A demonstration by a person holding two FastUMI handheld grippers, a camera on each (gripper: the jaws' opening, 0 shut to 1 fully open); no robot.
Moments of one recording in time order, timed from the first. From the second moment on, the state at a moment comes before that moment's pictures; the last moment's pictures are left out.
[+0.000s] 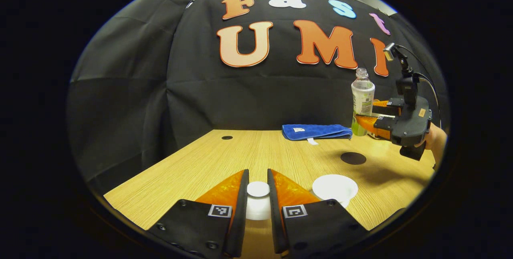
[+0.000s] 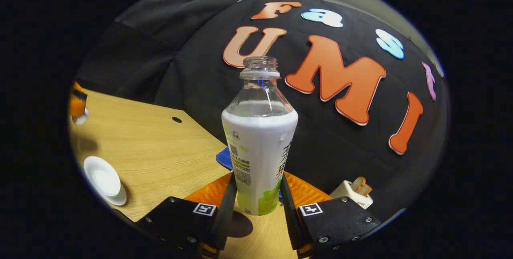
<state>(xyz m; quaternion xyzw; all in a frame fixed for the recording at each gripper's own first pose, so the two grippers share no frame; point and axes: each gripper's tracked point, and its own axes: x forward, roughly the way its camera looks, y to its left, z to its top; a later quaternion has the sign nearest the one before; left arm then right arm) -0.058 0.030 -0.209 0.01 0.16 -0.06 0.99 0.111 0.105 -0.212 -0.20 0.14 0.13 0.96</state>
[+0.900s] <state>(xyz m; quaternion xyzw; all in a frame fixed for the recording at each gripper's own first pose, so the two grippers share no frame) -0.048 0.007 -0.220 0.01 0.17 -0.07 0.98 0.099 0.087 -0.303 -0.05 0.29 0.11 0.95</state>
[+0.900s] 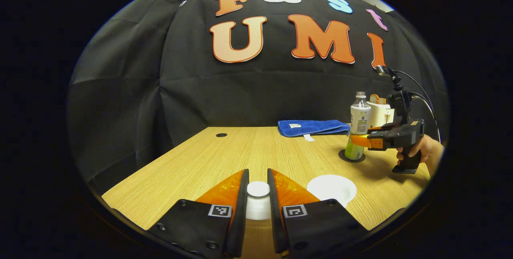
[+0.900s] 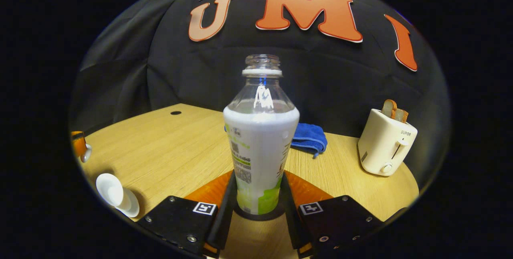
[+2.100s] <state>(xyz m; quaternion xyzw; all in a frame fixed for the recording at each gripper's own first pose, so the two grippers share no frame) -0.046 -0.114 -0.238 -0.01 0.19 -0.16 0.97 0.038 0.033 -0.203 -0.02 0.18 0.12 0.98</state>
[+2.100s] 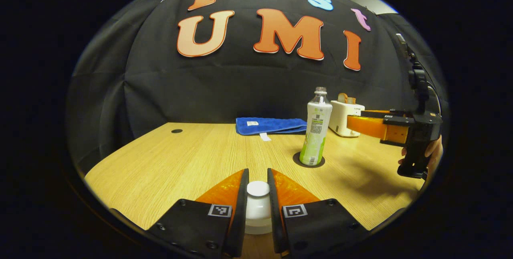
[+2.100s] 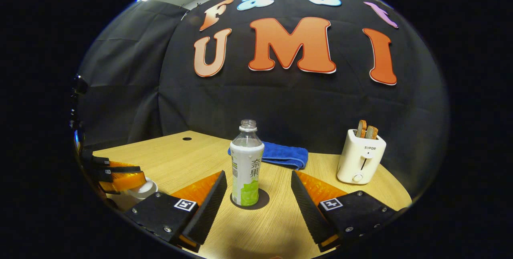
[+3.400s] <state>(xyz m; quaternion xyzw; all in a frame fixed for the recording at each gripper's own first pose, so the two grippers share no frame) -0.011 -0.069 -0.098 -0.03 0.05 -0.11 0.99 0.006 0.013 -0.116 -0.04 0.10 0.06 0.99</state>
